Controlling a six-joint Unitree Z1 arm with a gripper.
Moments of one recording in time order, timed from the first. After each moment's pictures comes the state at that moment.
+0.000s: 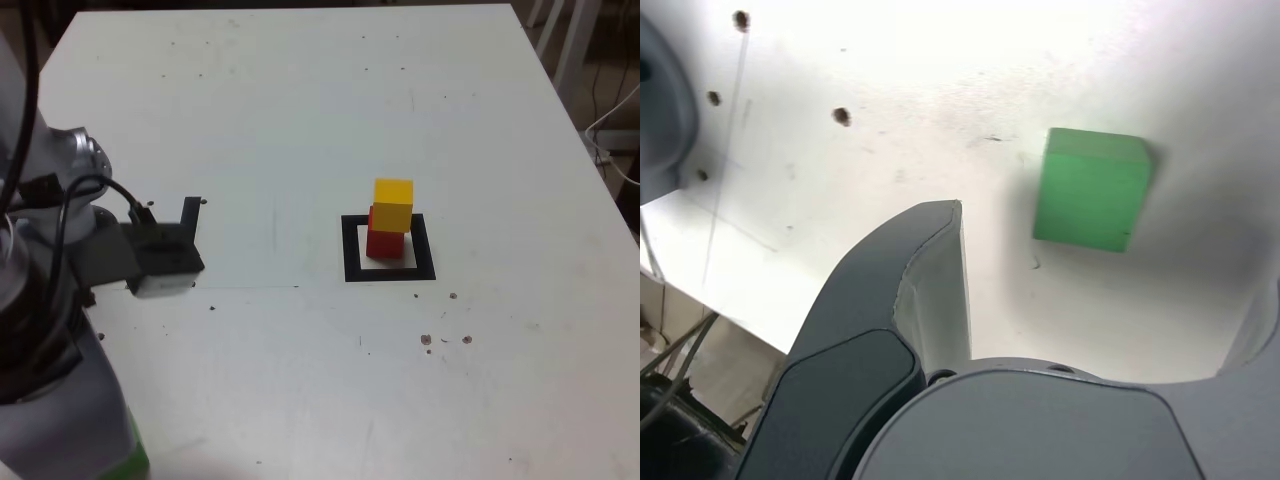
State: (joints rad) arm -1.24 1.90 -1.39 1.31 0.01 -0.25
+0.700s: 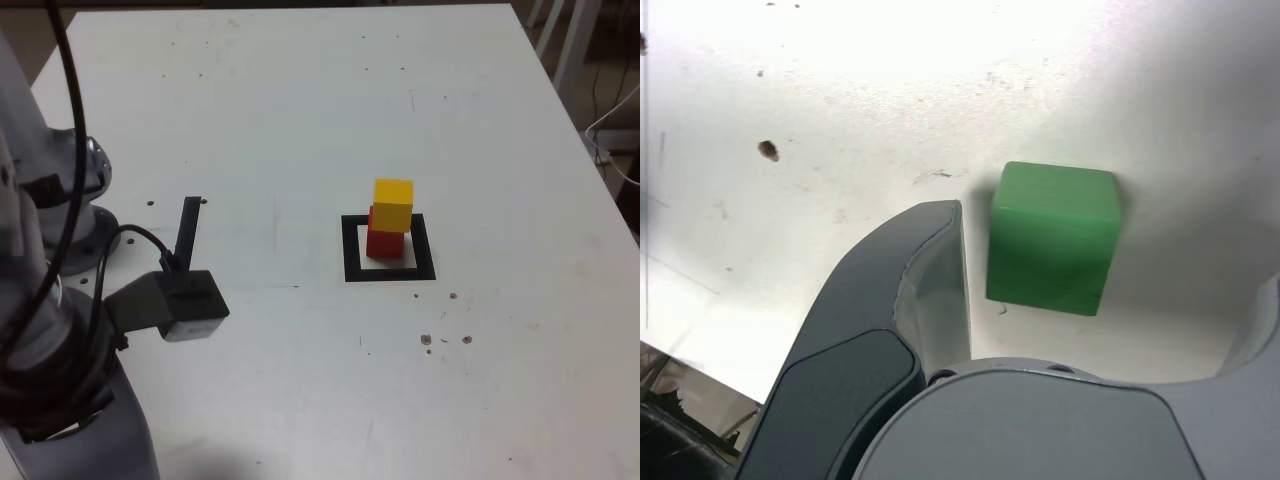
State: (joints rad) arm -1.20 1.94 -1.27 1.12 0.00 -0.19
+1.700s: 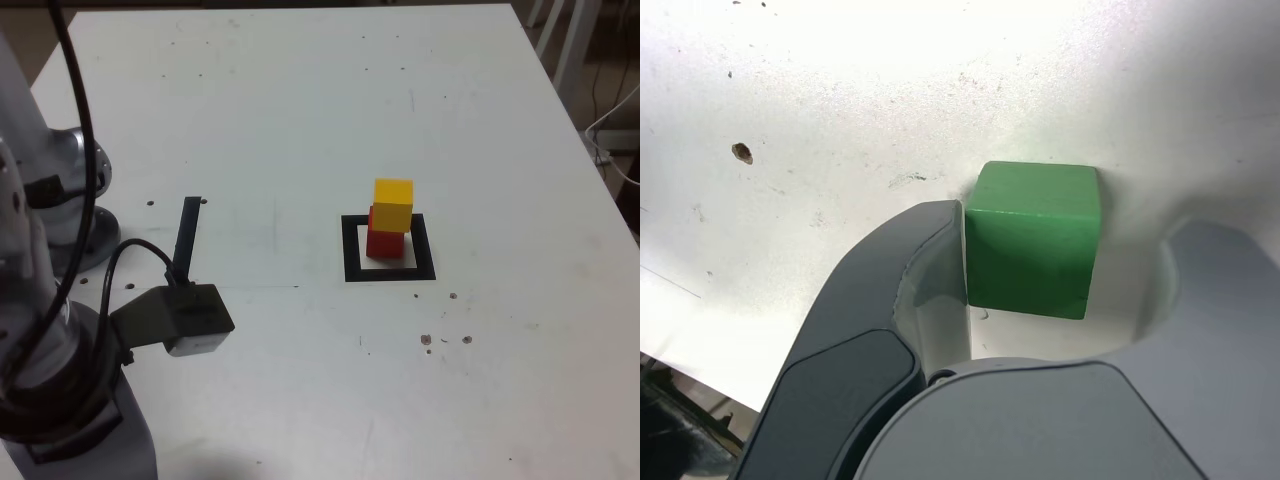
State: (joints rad) arm -1.20 1.97 -1.29 1.12 -0.01 -0.19
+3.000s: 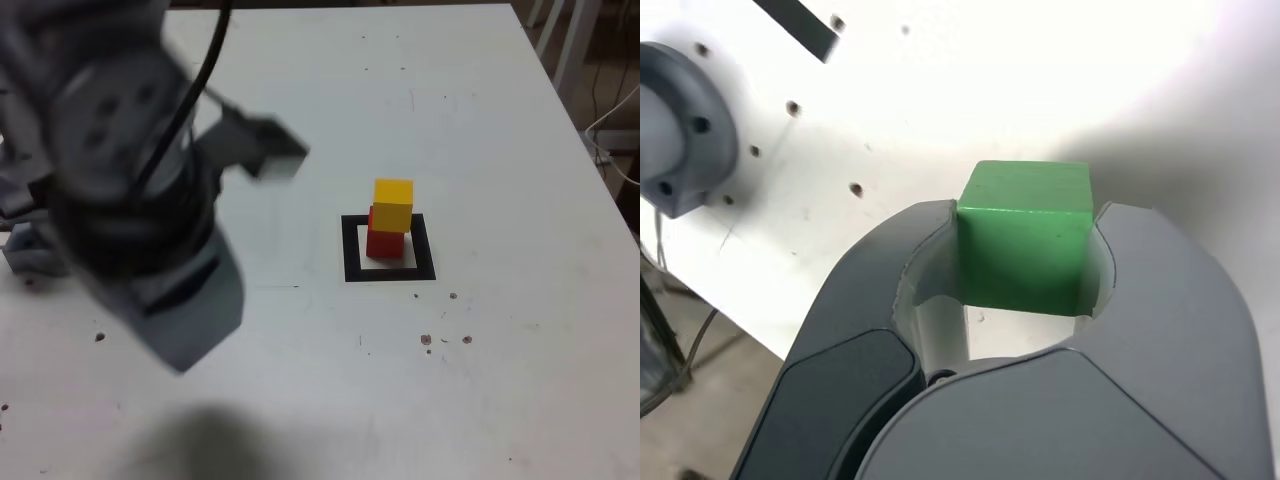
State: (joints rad) arm -0.92 1.88 -1.60 1.53 0.06 -0.18
